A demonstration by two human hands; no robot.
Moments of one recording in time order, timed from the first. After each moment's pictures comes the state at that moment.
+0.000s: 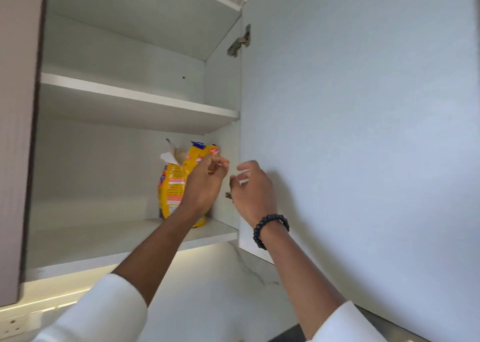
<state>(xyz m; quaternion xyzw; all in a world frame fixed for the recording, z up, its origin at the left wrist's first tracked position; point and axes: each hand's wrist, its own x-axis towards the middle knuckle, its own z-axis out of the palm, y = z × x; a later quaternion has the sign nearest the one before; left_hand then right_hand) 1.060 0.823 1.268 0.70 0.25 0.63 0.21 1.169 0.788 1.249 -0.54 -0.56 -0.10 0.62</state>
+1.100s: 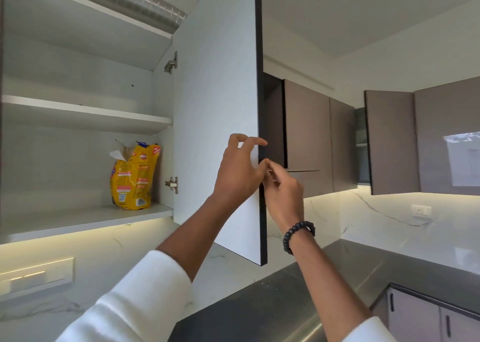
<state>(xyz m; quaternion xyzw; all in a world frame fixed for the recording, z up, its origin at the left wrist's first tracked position) 1.228 0.550 1.270 0.78 0.19 0.60 0.00 1.312 0.493 1.221 -0.51 -0.48 -0.14 0.70</state>
